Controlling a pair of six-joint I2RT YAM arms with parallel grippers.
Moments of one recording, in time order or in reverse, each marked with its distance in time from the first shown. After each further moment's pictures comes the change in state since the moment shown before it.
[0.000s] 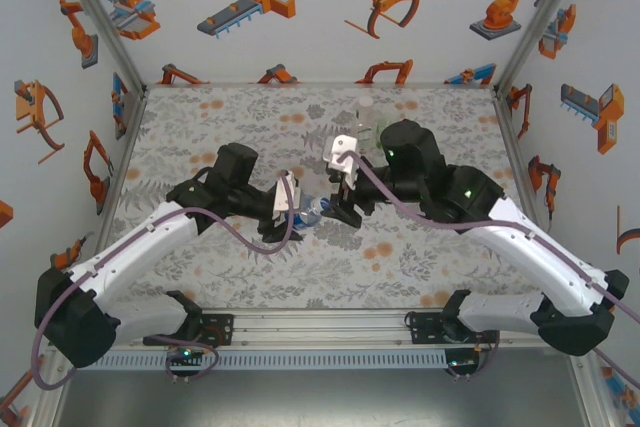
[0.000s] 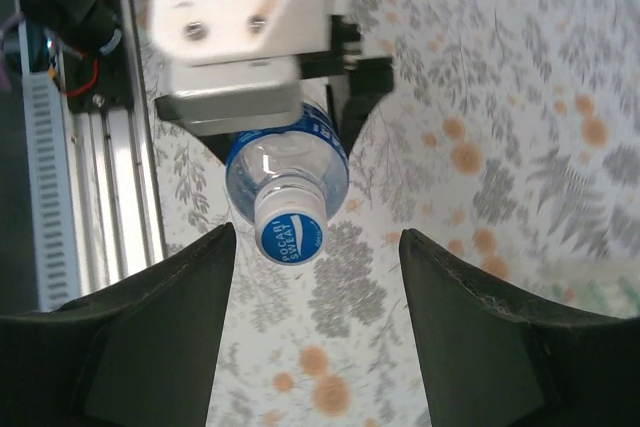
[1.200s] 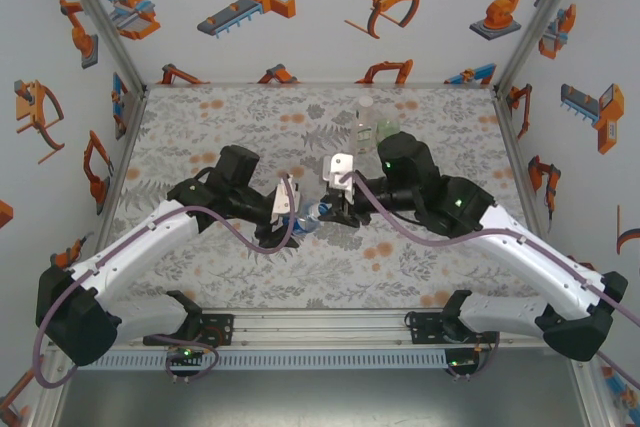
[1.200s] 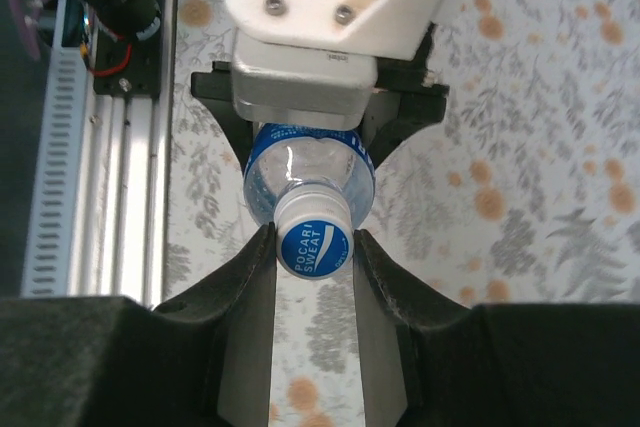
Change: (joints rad) left arm 0.001 0.009 0.008 -0.091 0.018 0.027; right arm 0.000 -0.037 -0.161 0.146 -0.078 0.031
